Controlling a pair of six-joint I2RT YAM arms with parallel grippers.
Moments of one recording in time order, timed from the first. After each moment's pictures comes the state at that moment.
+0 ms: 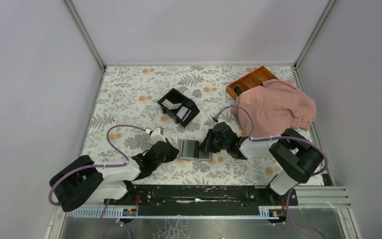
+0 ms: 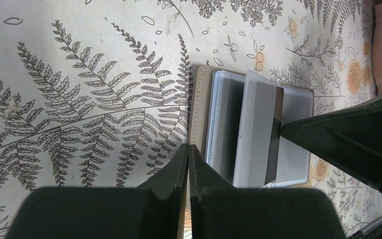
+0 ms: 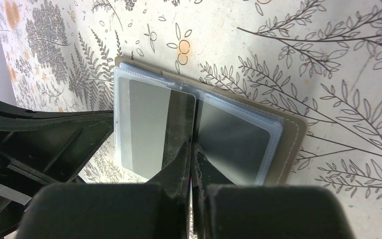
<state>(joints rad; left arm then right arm) -0.85 1.20 0.19 0.35 -0.31 -0.98 0.79 1.60 0.56 0.32 -0.12 0.91</state>
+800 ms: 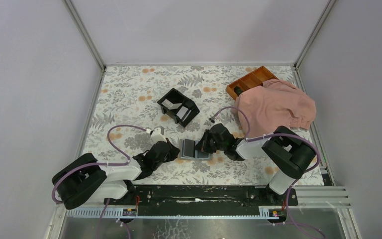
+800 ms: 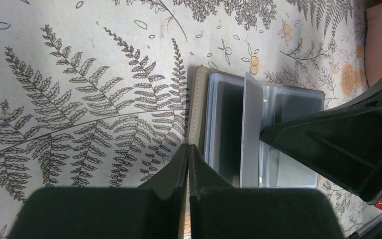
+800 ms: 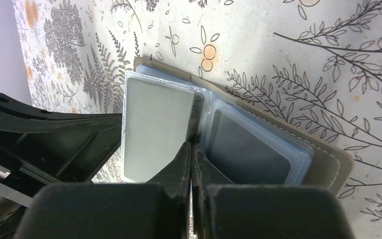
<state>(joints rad) -0.85 1.24 0.19 0.41 -0.30 -0.98 0.83 1.67 0.57 0.44 -0.12 0.95</state>
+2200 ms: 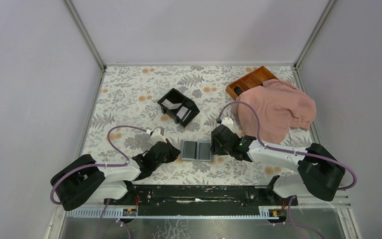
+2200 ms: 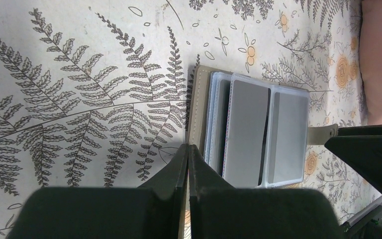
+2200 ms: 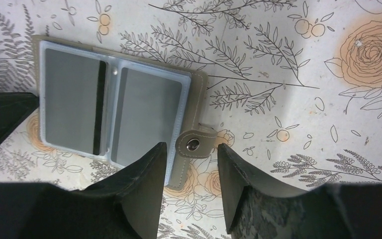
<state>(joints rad) -0.85 1.22 0.18 0.40 -0.28 -1.00 0.90 1.34 0.66 -0.25 0.25 0.73</state>
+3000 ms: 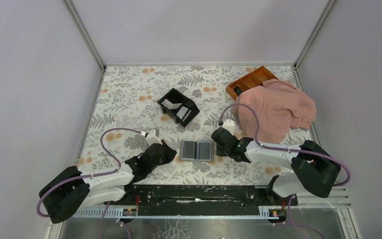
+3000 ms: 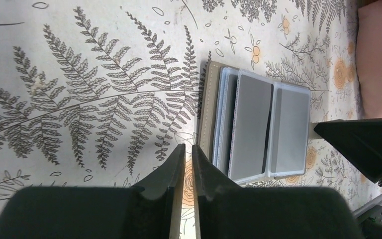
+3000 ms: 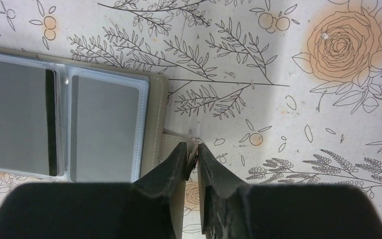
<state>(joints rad) -0.85 1.05 0.15 0.27 -0.30 -1.00 0.90 1.40 0.62 -0.22 0.34 0.74</state>
